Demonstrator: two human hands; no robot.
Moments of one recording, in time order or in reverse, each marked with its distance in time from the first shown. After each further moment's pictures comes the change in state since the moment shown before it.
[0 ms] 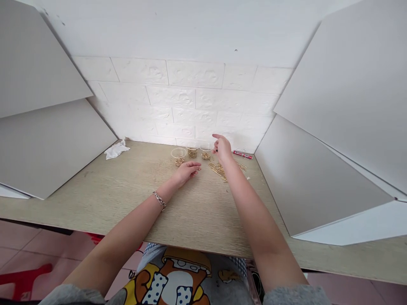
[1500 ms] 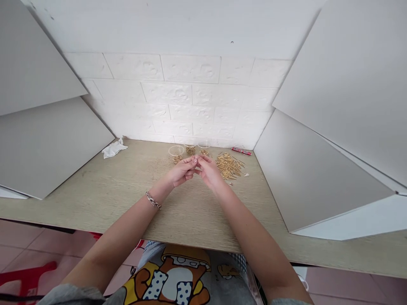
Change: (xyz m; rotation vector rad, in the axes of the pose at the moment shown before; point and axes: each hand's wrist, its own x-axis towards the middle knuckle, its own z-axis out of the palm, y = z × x) left_hand -0.028 0.025 0.006 -0.232 -0.342 0.031; right_hand -0.087 0.015 0.024 0.712 -0.318 0.282
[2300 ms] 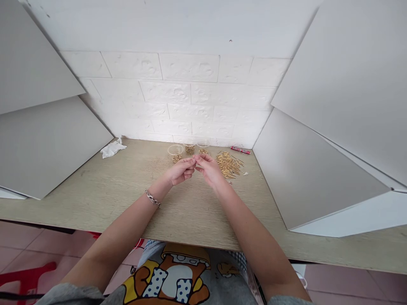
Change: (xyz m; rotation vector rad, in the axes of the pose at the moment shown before) left_hand 0.005 -0.005 -0.010 -0.031 -0.032 -0.048; right_hand 0.000 -0.002 -0.007 -0.042 -0.004 -0.050
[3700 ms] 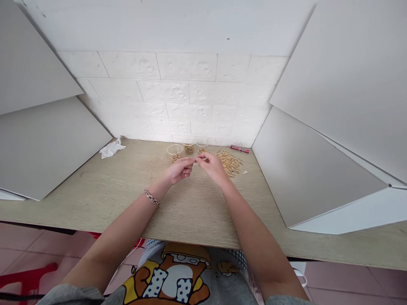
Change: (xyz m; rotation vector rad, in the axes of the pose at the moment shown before) left_hand 0.000 0.004 0.001 0.098 0.143 -0.029; right_hand 0.005 -0.011 -0.017 -0.878 0.011 -0.322
